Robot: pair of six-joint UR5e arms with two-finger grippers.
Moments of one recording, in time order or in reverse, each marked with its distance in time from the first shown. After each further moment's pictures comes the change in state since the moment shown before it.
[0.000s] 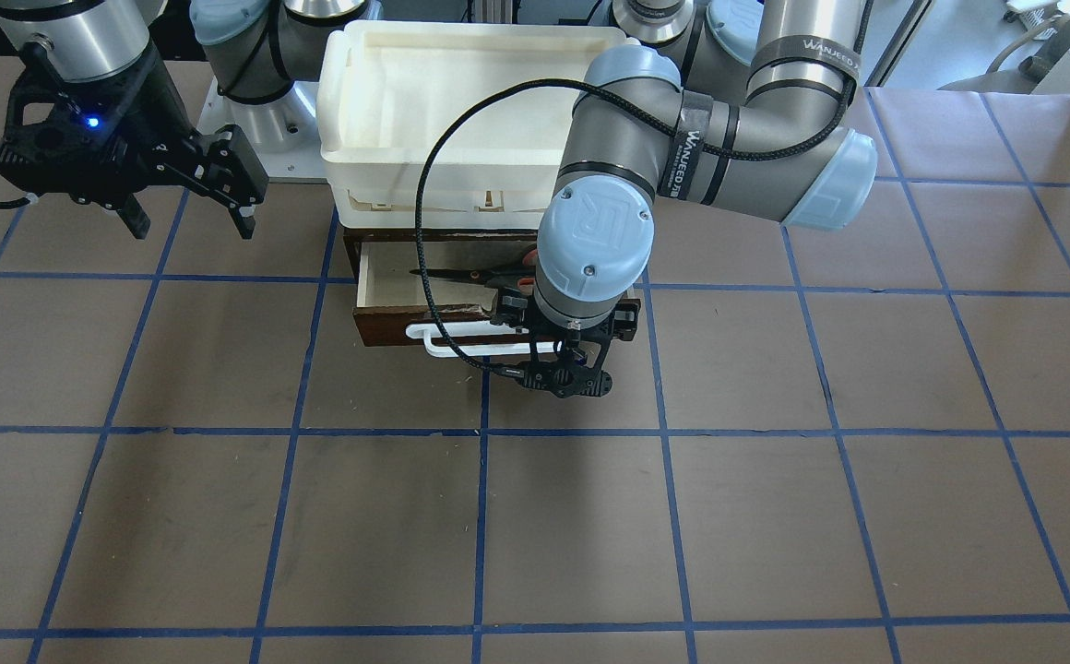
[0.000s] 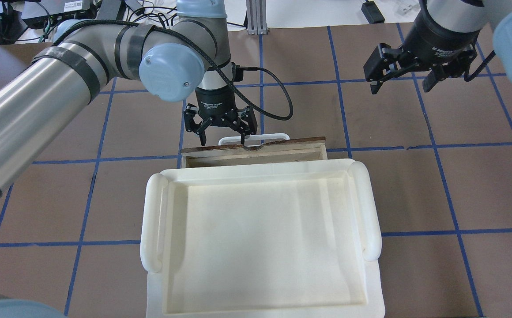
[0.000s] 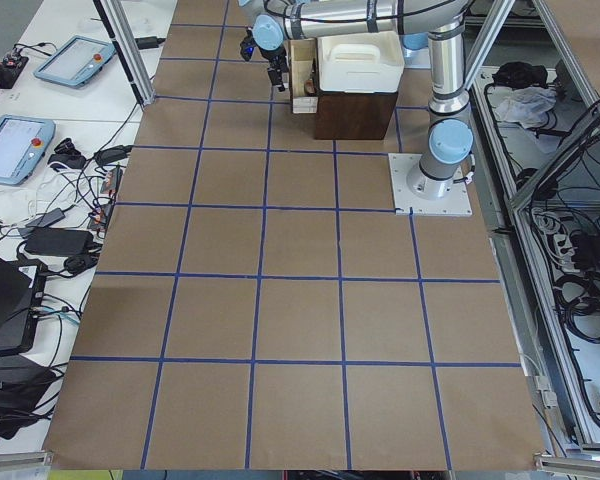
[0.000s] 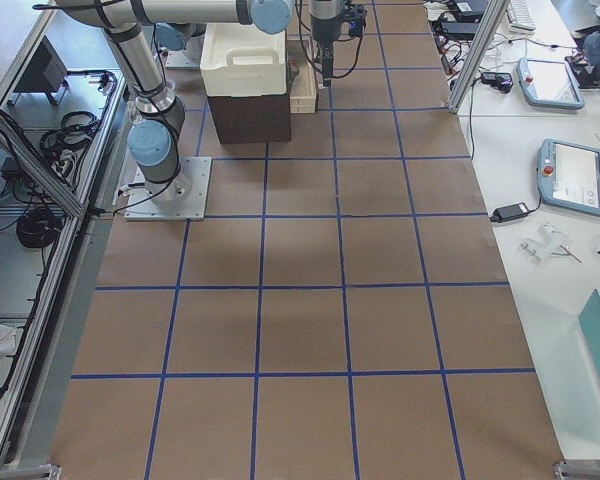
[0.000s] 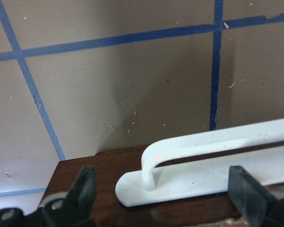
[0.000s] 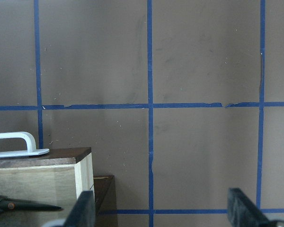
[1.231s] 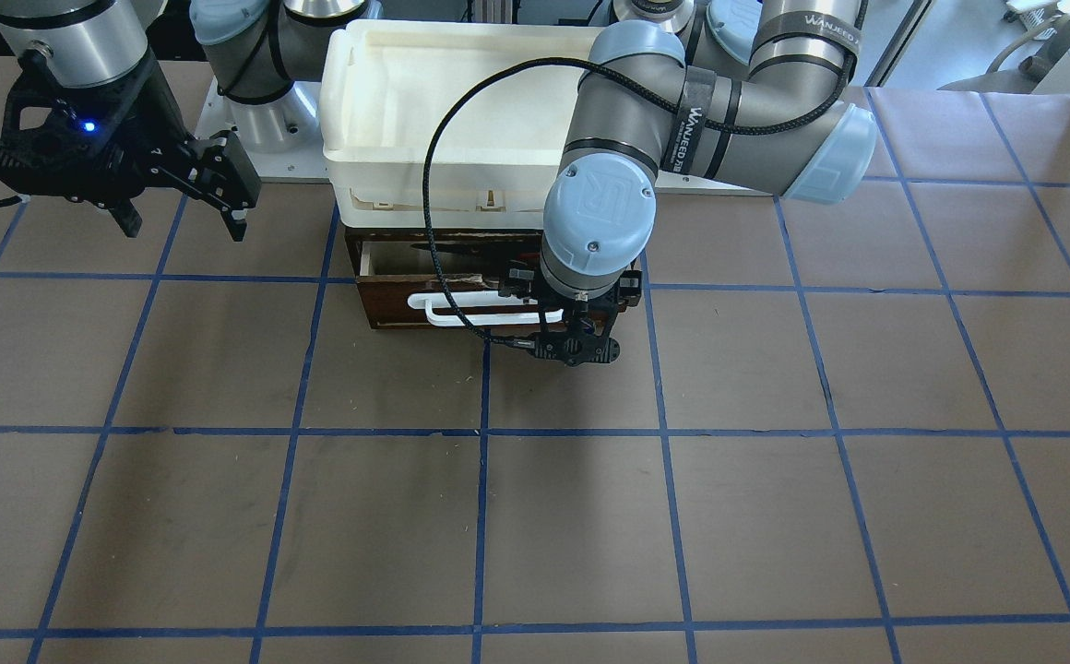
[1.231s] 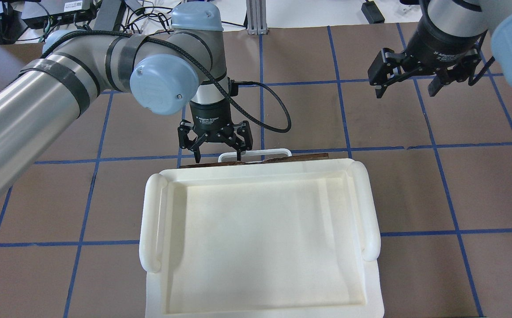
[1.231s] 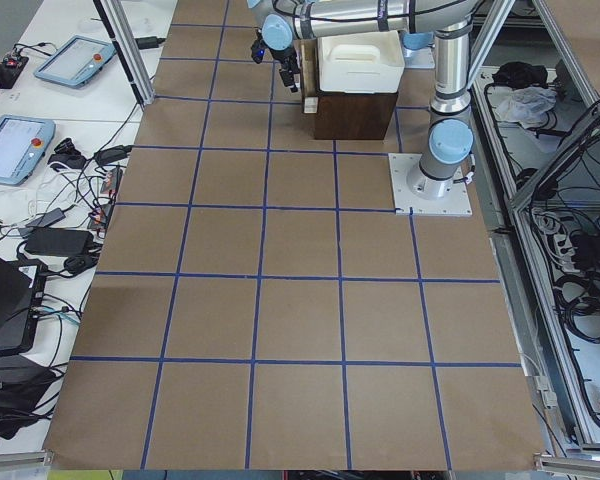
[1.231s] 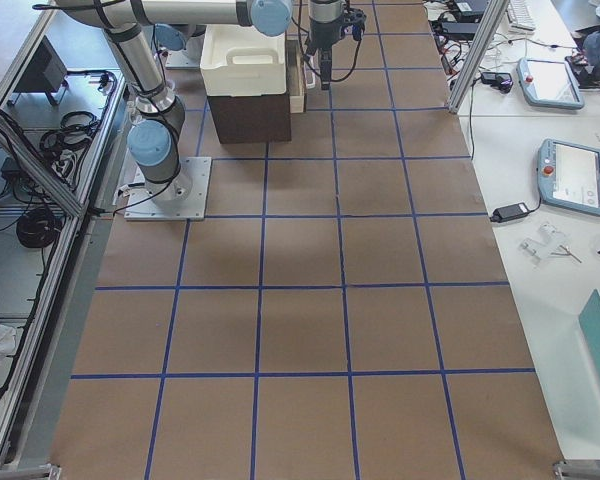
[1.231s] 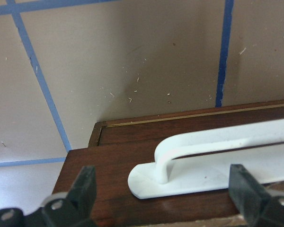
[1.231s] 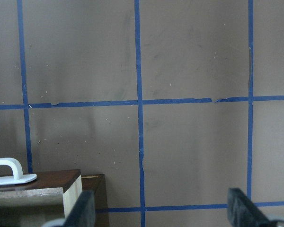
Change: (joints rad) left arm -0.003 0.055 -0.072 -0.049 -0.004 -0.053; right arm -0.003 -0.001 0.010 0.001 -0.035 0.009
